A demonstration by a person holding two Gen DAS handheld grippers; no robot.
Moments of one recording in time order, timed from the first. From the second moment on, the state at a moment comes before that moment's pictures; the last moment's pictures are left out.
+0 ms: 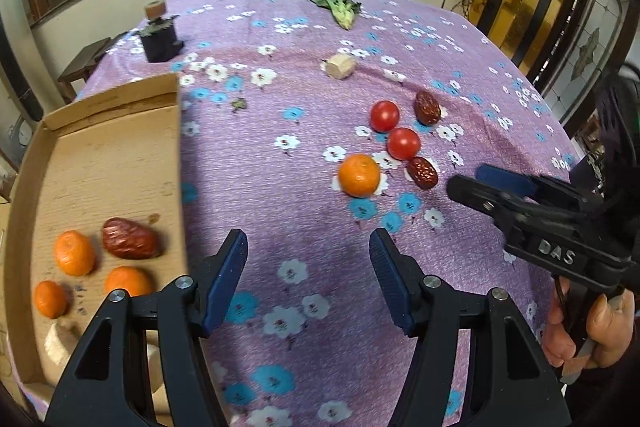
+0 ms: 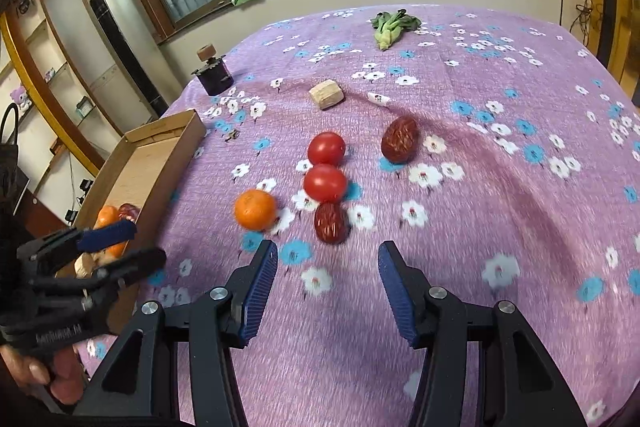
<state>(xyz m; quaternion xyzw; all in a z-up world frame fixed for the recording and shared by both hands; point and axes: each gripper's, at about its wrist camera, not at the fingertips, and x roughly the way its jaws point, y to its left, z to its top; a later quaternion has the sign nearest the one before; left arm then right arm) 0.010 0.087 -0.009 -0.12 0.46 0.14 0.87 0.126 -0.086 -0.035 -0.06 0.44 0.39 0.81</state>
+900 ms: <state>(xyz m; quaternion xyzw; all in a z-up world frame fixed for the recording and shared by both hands) 0.080 0.082 -0.041 -0.12 0.46 0.09 0.87 0.150 -0.077 -0.026 -0.03 0.43 0.40 0.81</state>
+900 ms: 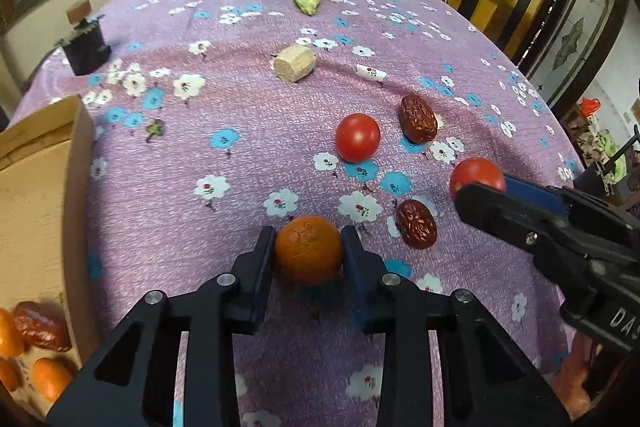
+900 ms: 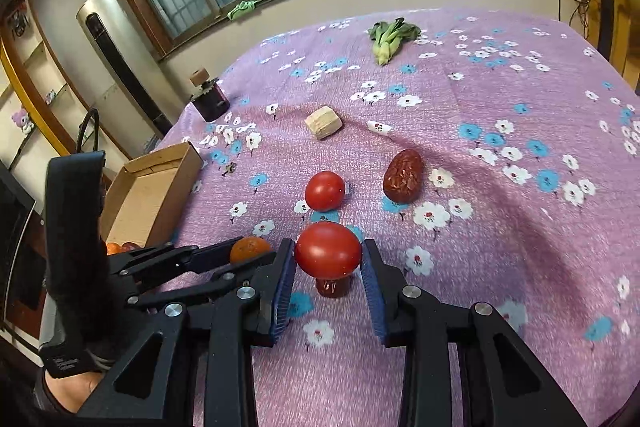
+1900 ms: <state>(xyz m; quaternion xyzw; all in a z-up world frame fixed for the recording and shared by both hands) -0.044 0.145 0.019 -0.12 0.39 0.21 0.89 0.063 -0.019 0.015 -0.07 0.39 0.47 0.79</state>
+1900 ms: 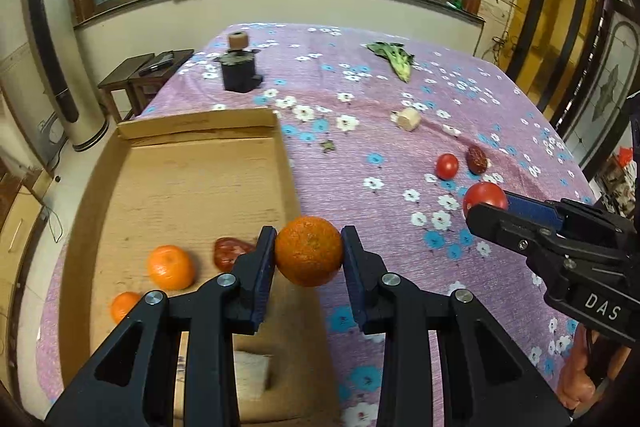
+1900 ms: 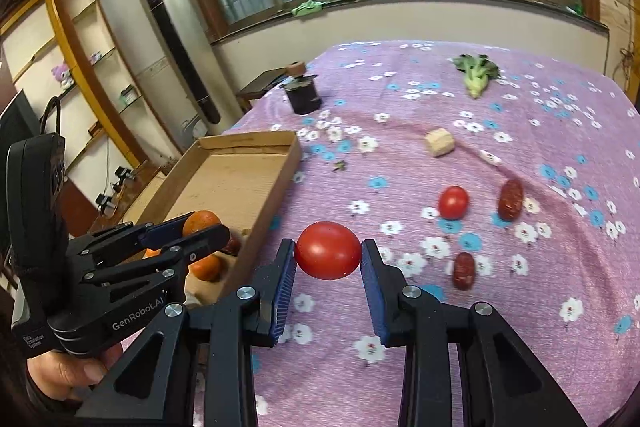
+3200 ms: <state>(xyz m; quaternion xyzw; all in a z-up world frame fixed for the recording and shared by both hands) -0.098 0.246 0.004 -0.17 0.39 0.28 0.86 0.018 0.097 -0.005 -0.13 0.40 0.54 0.73</state>
